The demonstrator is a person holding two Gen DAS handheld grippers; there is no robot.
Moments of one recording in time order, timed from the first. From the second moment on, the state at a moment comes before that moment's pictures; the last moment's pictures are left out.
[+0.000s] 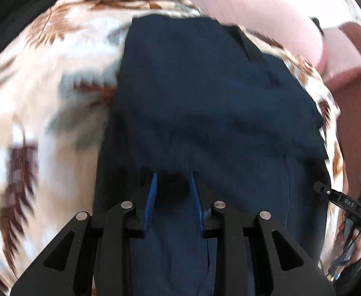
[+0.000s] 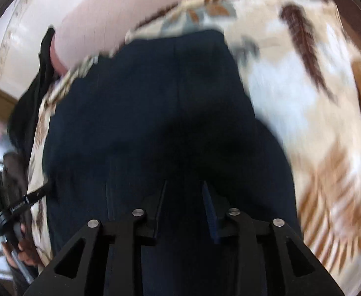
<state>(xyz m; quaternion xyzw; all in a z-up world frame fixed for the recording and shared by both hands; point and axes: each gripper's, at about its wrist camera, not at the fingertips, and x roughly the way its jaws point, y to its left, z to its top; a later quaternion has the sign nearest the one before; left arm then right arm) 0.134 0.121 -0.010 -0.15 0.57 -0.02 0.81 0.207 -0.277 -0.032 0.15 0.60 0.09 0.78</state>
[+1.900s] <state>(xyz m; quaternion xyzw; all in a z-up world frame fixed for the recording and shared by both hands) -0.022 0.198 0.052 -0.34 0.47 -0.14 0.80 0.028 -0.345 0.072 0.28 0.37 0.33 0.82</state>
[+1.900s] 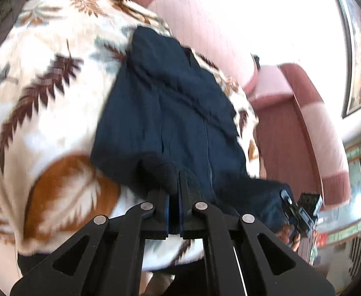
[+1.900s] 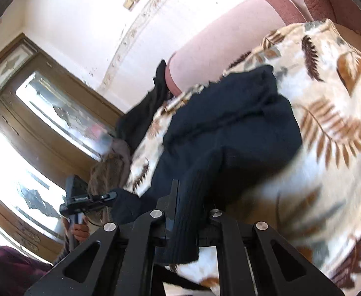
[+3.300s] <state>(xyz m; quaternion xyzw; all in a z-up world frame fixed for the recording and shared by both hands) 0.294 0.282 -0.013 -0.39 0.47 -0.02 0.79 0.355 -0.365 -0.008 0.45 0.37 0.11 0.81</state>
